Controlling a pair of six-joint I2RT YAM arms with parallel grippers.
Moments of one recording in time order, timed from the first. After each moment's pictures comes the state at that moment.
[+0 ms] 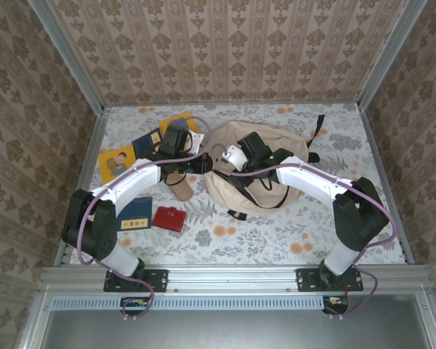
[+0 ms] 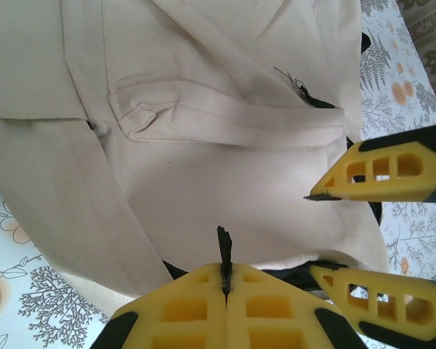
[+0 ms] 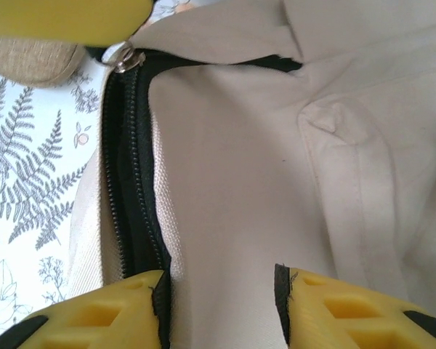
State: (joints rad) left arm -0.51 1.56 1.09 -0.35 0.47 -0.30; right arm 0.61 1.68 1.23 -0.52 -0.10 -0.31
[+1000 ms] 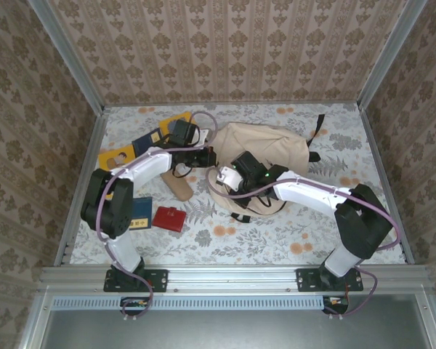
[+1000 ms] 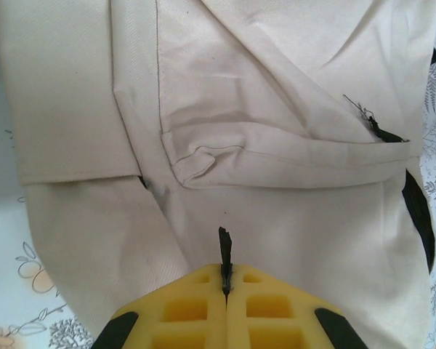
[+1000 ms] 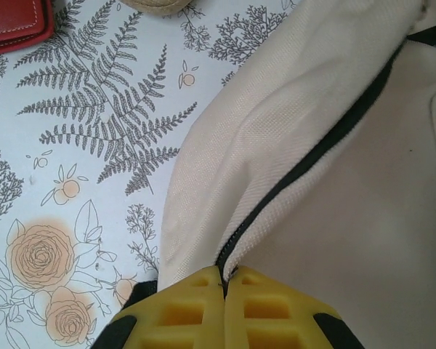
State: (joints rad) left arm -0.49 1.78 1.25 -0.36 0.43 -0.33; right arm 0.74 1.61 1.08 -0.48 -0.12 -0.31
